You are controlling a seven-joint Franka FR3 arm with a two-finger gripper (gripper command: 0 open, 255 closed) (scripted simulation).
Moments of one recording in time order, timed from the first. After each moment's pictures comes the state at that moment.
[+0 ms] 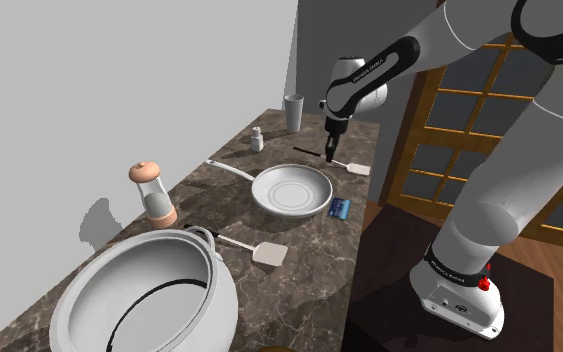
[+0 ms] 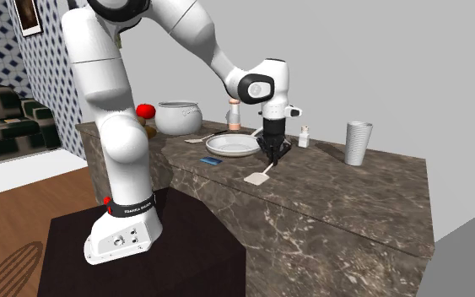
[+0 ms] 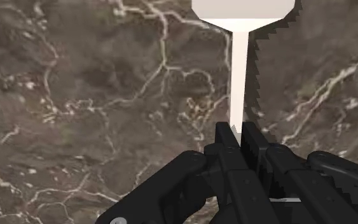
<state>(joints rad) -0.03 -0.14 -0.23 -2.47 0.01 2.39 -0.61</state>
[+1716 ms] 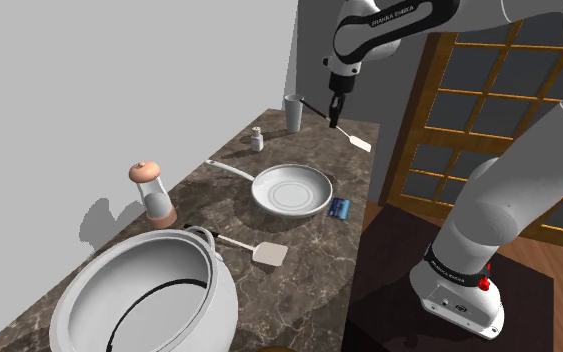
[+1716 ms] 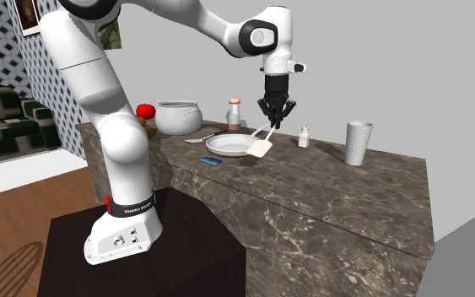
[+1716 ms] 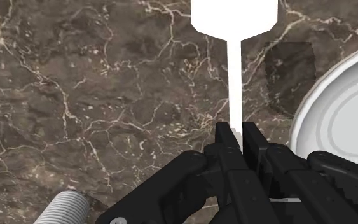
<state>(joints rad) -0.04 -0.30 -0.21 -2.26 -0.03 2.02 -0.57</state>
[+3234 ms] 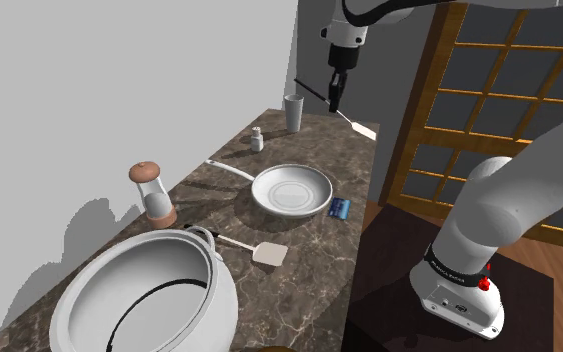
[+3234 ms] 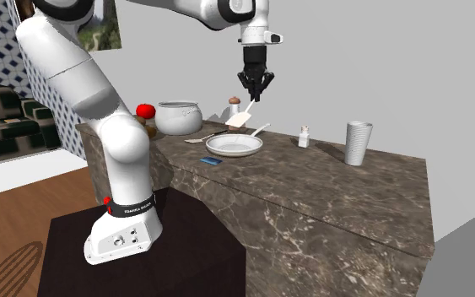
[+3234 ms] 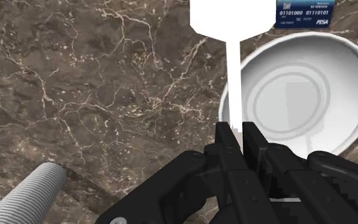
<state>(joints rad) 0.00 -0.46 -0.10 -2.19 -0.02 1.79 -0.43</state>
